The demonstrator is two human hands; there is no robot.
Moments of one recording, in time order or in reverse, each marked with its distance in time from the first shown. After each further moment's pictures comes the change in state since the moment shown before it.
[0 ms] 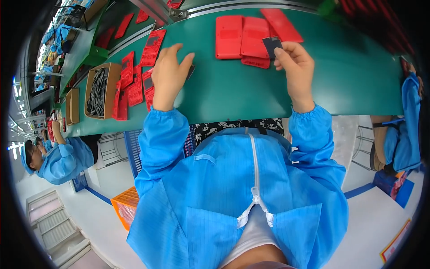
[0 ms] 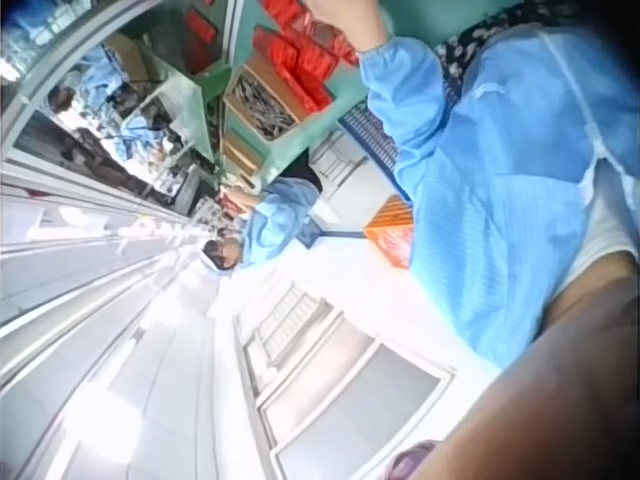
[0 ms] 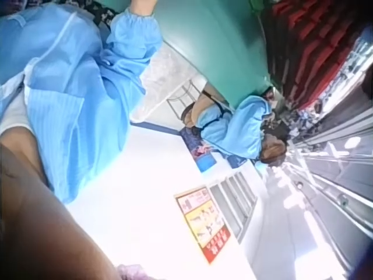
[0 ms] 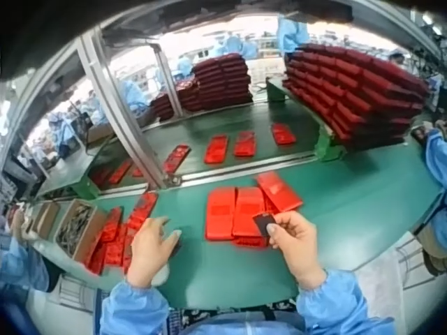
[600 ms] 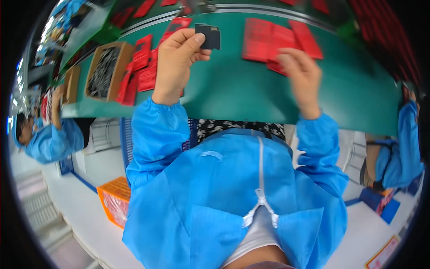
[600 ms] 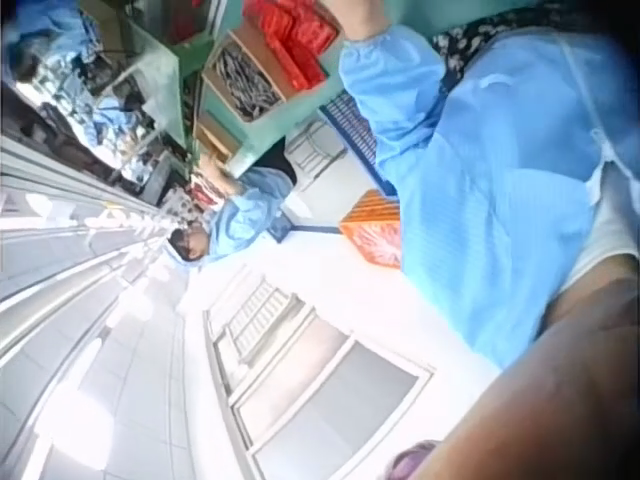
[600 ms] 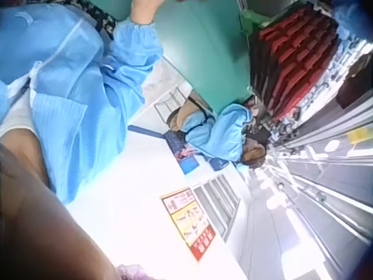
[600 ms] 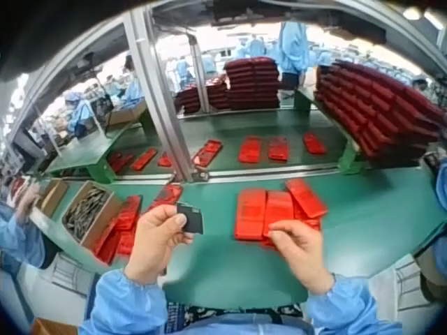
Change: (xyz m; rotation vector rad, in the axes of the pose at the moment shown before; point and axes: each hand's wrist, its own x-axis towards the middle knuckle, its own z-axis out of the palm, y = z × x) left_hand -0.012 -0.010 -0.052 -1.433 -0.023 -0.241; right_hand -0.010 -0.013 0.047 -0.267 -0.189 -0.170
